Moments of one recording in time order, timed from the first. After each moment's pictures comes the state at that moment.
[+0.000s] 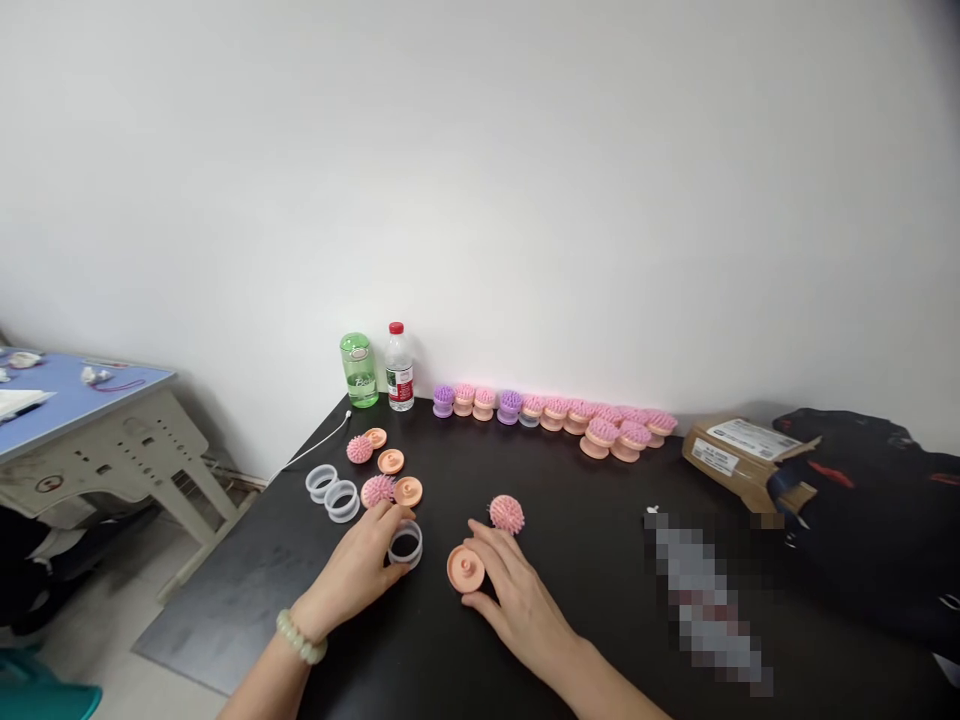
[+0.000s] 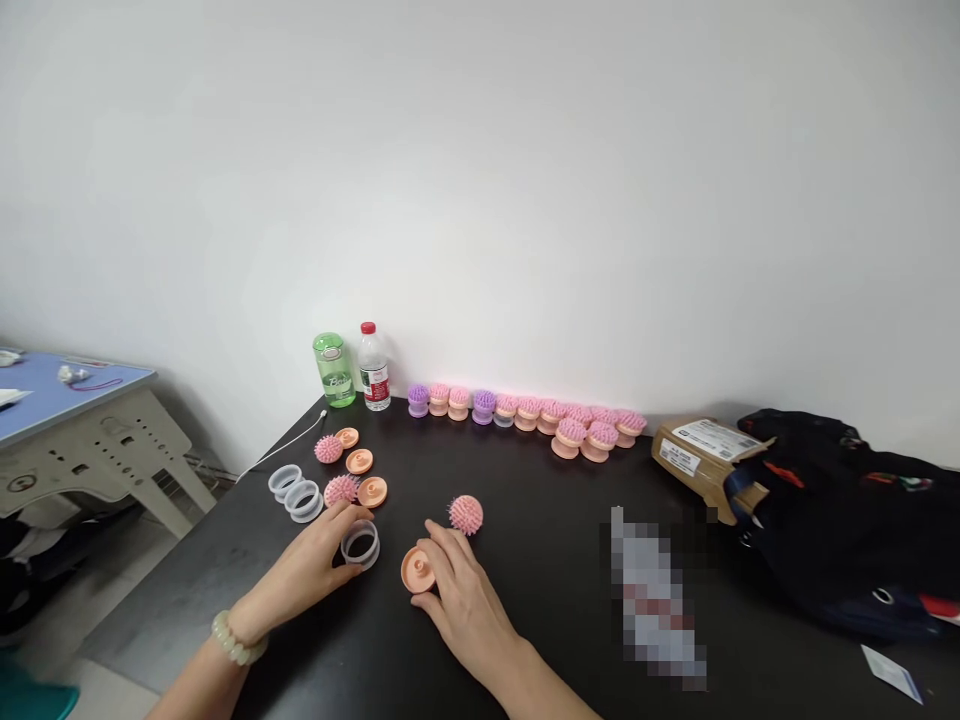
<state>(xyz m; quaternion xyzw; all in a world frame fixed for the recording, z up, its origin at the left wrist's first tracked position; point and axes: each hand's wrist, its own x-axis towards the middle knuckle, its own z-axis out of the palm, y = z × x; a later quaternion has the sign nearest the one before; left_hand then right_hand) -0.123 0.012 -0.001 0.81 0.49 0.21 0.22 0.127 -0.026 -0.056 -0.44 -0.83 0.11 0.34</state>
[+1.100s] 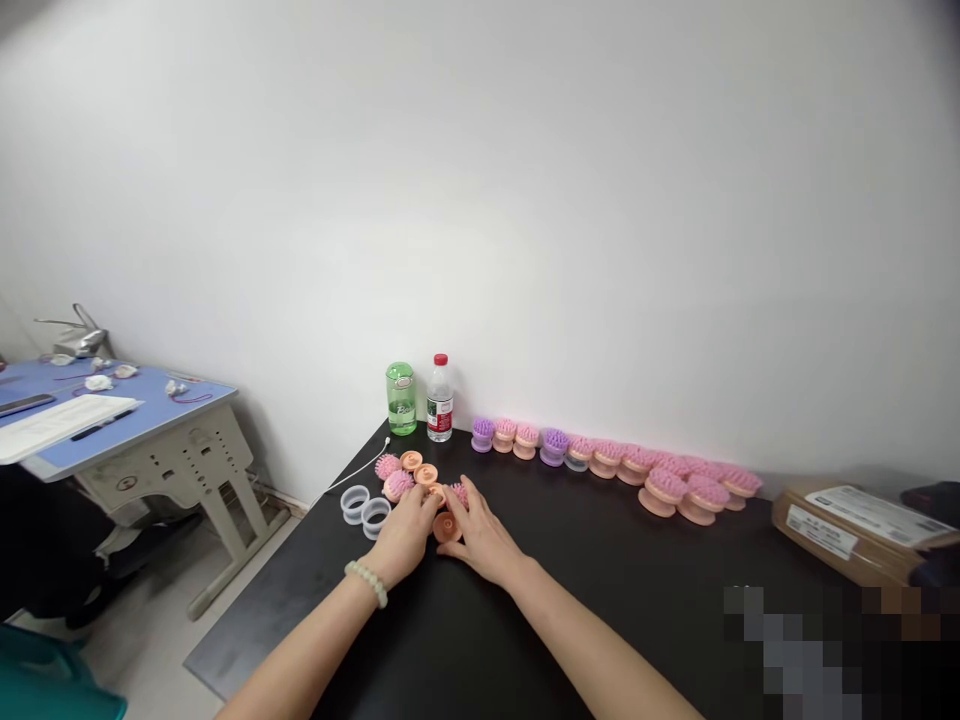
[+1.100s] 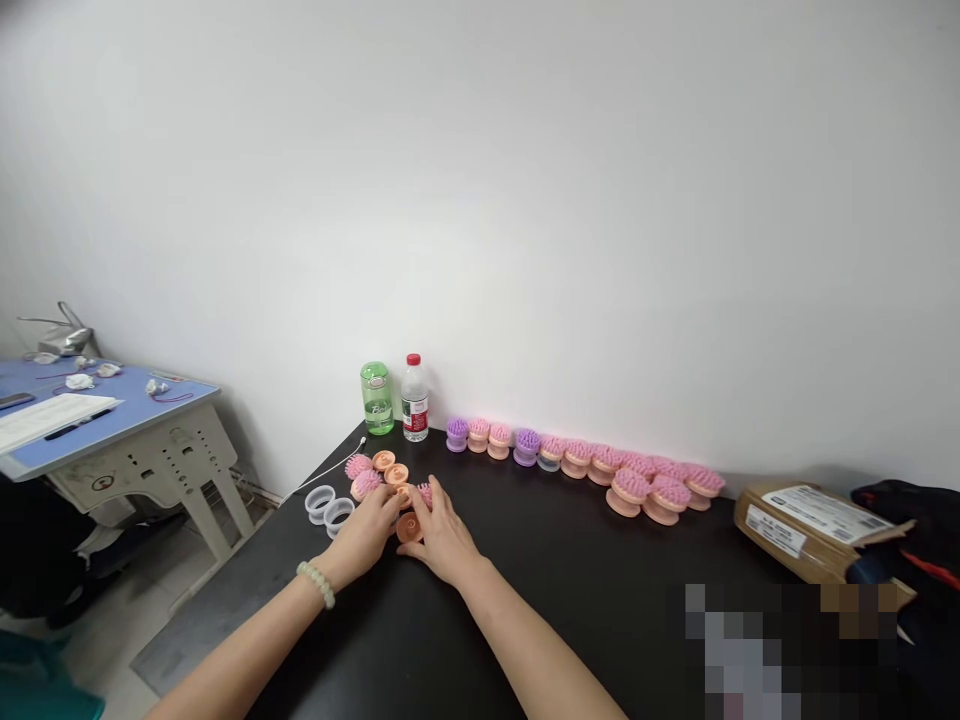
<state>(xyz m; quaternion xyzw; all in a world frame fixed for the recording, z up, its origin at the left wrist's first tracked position) -0.133 0.090 -0.025 0.84 0.50 0.20 0.04 0.041 0.101 -0.041 -0.47 -0.84 0.16 0.21</state>
